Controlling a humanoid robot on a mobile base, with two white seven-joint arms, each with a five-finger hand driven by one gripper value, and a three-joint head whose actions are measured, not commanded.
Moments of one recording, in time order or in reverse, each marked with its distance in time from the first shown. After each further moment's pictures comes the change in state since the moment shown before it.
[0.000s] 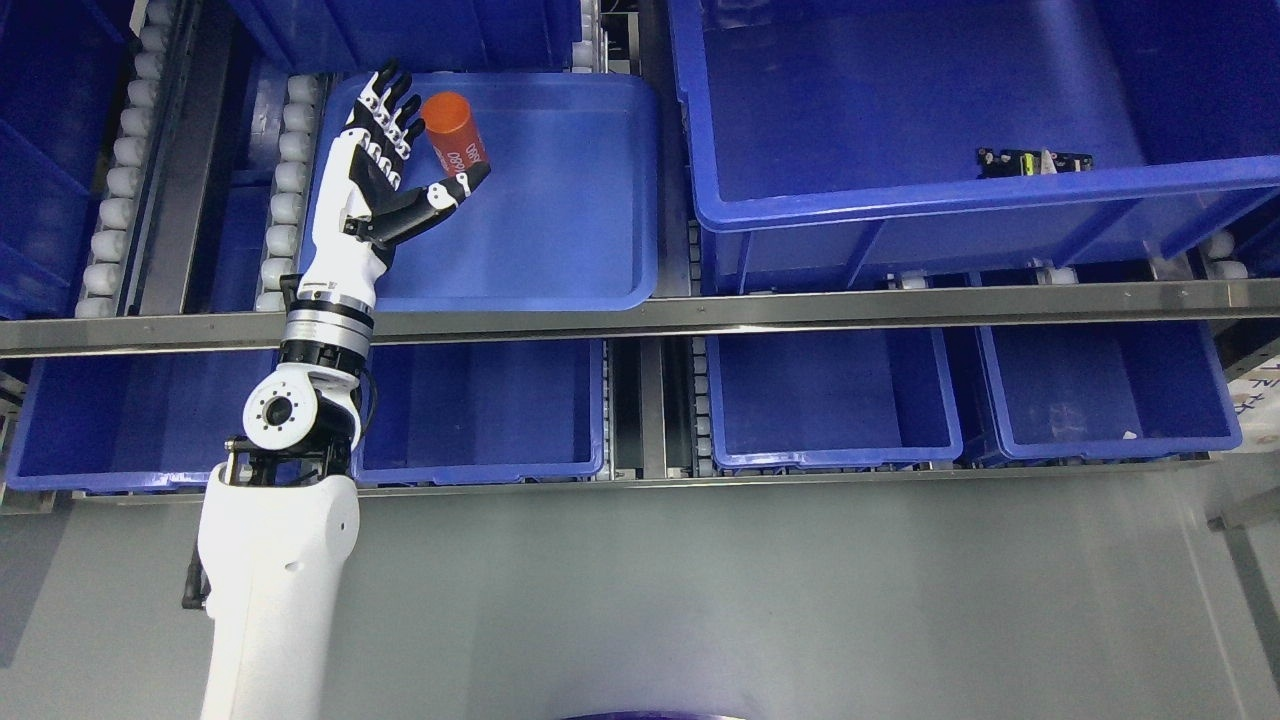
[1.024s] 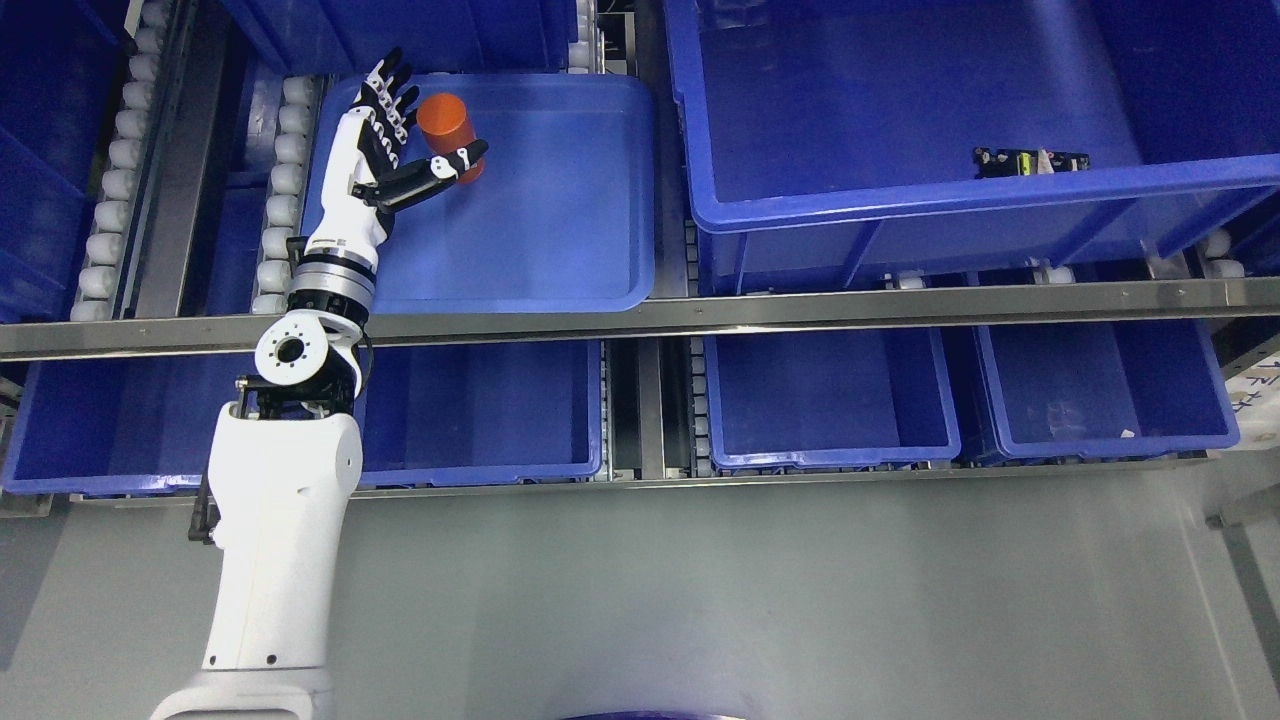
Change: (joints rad) left arm -0.192 -0.004 -0.004 0.271 -0.073 0.010 -0.004; right arm 0.000 0.000 0.000 0.000 0.000 0.000 0.001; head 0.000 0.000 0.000
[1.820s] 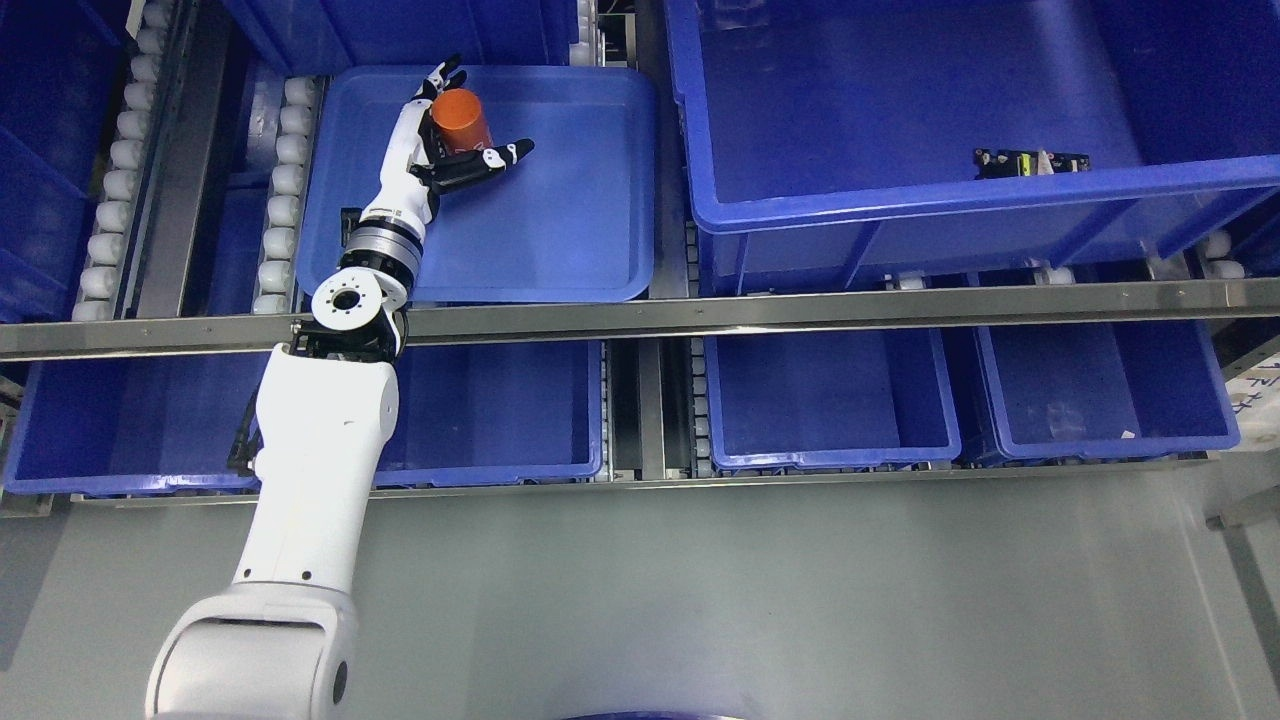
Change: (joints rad) left arm -0.163 -0.026 -0.051 0.291 -0.089 -0.021 0.003; right arm 0.000 0.000 0.000 0.000 0.000 0.000 0.003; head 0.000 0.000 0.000
